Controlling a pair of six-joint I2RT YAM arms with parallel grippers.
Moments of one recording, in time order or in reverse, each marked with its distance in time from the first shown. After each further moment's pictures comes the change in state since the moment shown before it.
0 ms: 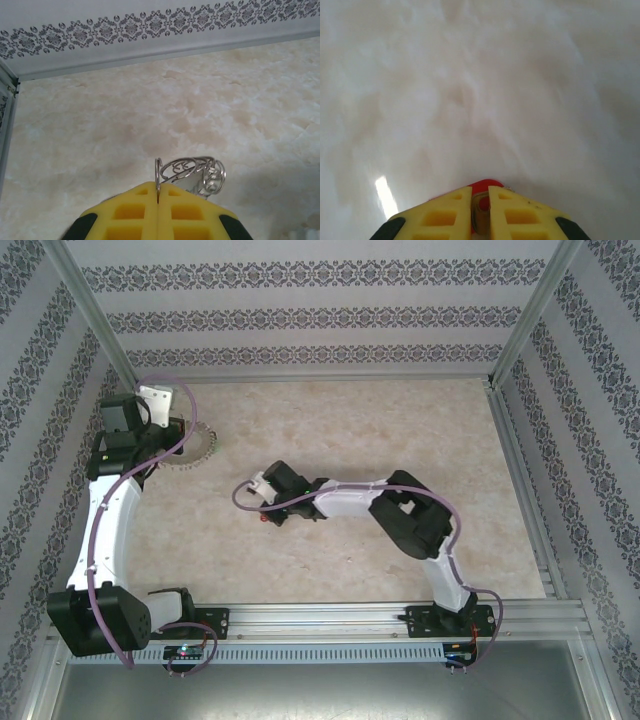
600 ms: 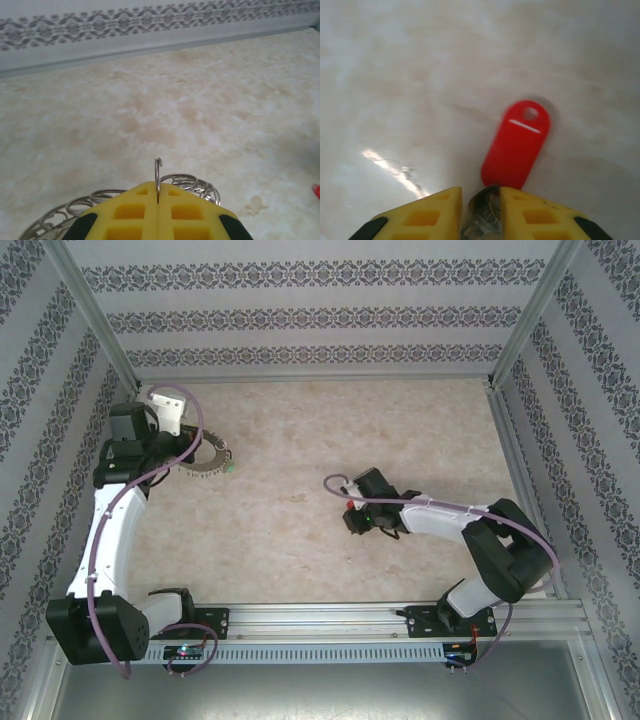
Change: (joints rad) left arm -0.064 -0.045 -0.076 0.037 0.167 -0.034; right arm -0.306 -0.567 -0.603 -0.123 0.036 0.186
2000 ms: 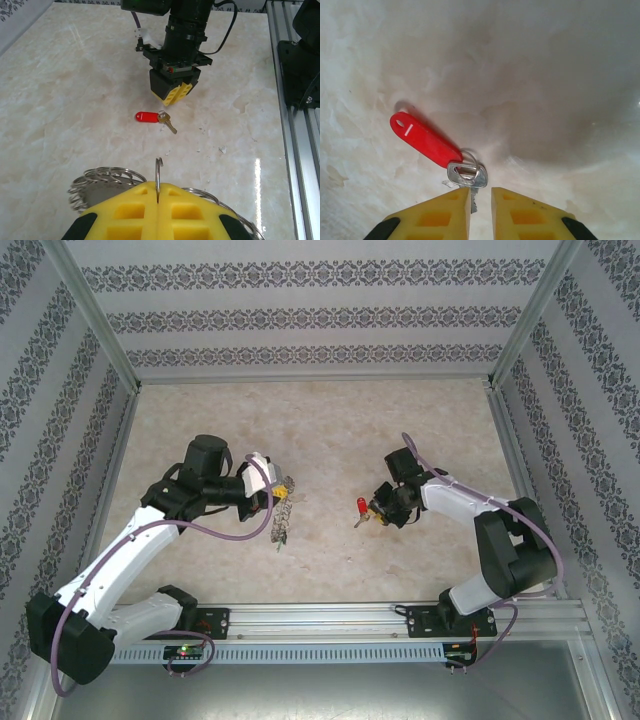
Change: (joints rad) left arm -0.533 -0.086 -0.169 -0.027 0.240 0.443; right arm -0.259 0.021 0.113 -0.295 -0.210 1.004
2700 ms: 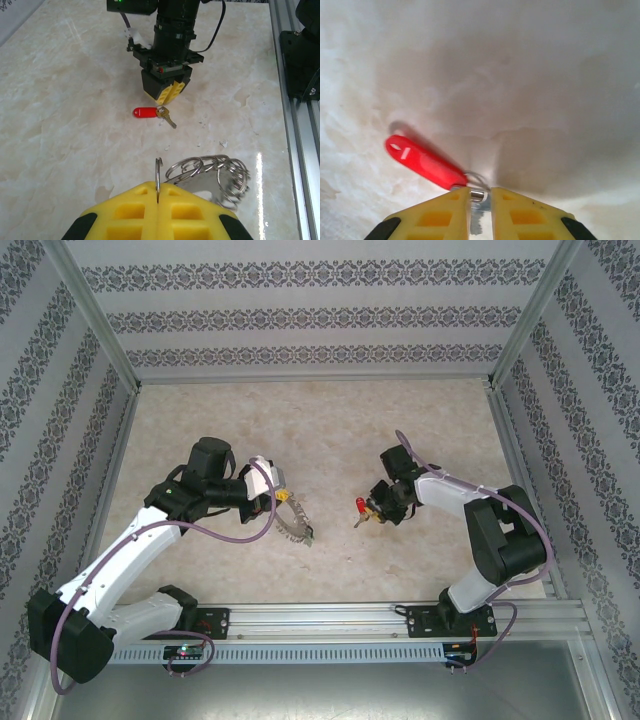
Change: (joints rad) left arm -0.015 0.005 -0.019 0.006 -0.024 0.012; right arm 0.011 0.078 0.052 0.008 0.001 -0.014
